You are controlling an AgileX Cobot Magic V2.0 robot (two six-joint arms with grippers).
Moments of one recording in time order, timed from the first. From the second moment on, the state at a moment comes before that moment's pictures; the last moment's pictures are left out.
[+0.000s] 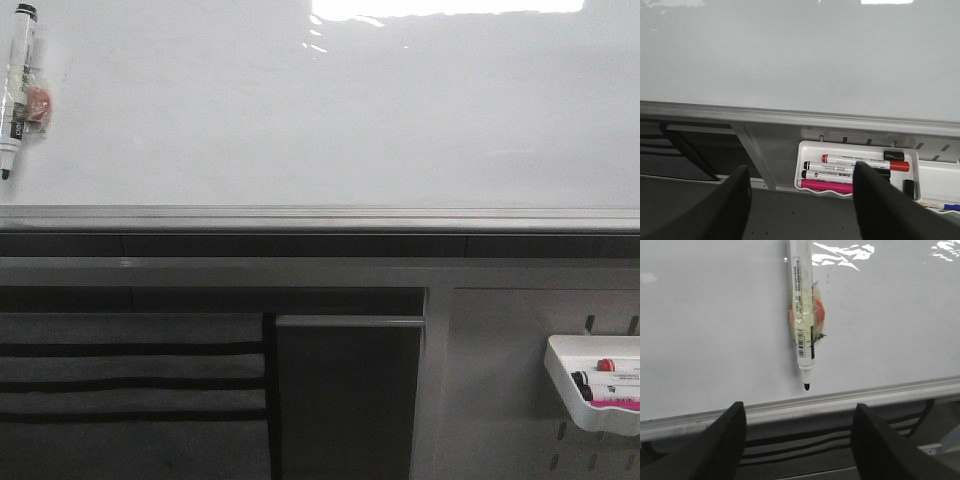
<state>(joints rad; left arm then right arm) -0.17 1.04 -0.59 -0.05 0.16 0.05 0.03 0.64 -0.66 0.19 0.66 -0.17</state>
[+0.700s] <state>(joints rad) -0.17 1.43 -0.70 -0.06 -0.10 0.05 0.03 0.64 -0.66 0.19 0.66 -0.17</state>
